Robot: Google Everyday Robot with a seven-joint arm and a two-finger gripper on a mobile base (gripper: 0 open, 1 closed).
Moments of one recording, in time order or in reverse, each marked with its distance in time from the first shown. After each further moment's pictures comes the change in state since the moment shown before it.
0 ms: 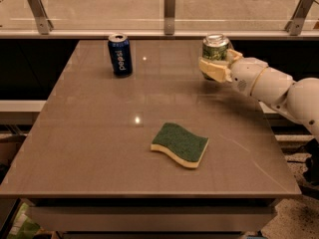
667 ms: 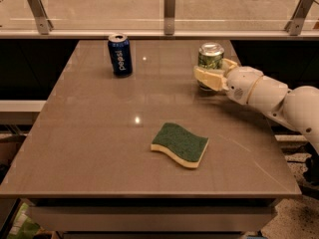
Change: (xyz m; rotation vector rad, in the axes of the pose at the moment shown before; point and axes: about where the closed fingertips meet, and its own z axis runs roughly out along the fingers) arm -0.019 -0.020 -0.003 0.037 -0.015 0.055
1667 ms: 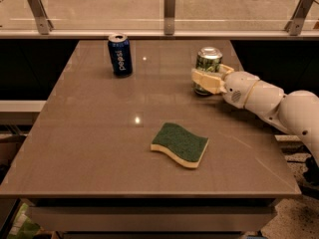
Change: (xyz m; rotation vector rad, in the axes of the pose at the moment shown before) arm -0.015 -0.006 0.004 0.033 0.010 0.140
